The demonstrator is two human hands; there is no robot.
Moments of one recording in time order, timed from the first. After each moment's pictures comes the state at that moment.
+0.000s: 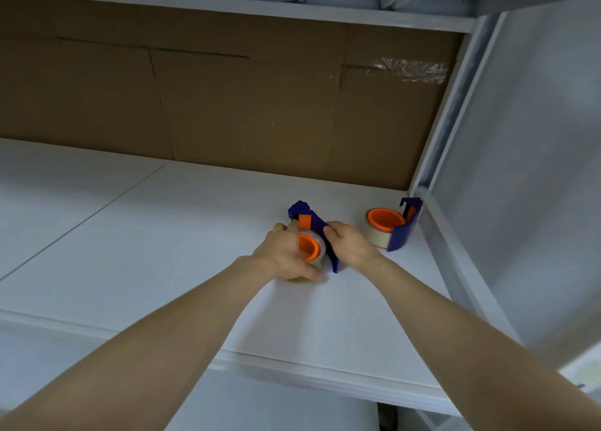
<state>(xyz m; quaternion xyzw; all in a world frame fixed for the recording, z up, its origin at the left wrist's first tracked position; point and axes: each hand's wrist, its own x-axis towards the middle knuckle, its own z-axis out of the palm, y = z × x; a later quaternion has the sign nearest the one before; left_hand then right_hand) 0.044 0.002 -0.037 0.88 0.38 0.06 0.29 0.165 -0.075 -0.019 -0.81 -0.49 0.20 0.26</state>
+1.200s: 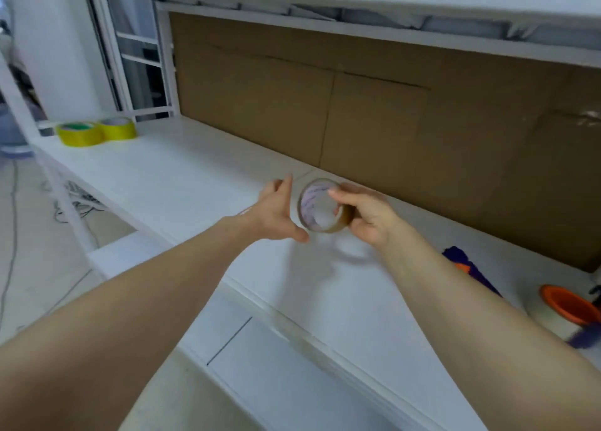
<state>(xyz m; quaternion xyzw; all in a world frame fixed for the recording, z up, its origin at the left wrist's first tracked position) -0.181 0.094 0.029 0.79 0.54 0.19 0.23 -0.012 0.074 0.039 -0.50 -0.34 0.56 0.57</state>
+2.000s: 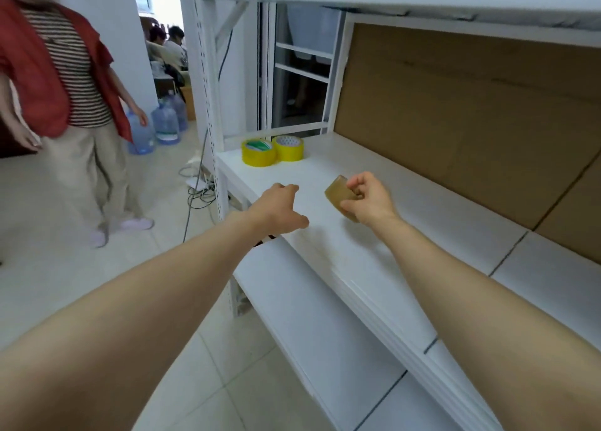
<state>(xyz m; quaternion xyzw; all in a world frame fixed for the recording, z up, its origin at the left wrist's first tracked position) -0.561 0.244 0.030 0.67 0.70 0.15 0.18 -0.391 0.298 0.023 -0.59 -0.66 0.30 0.36</state>
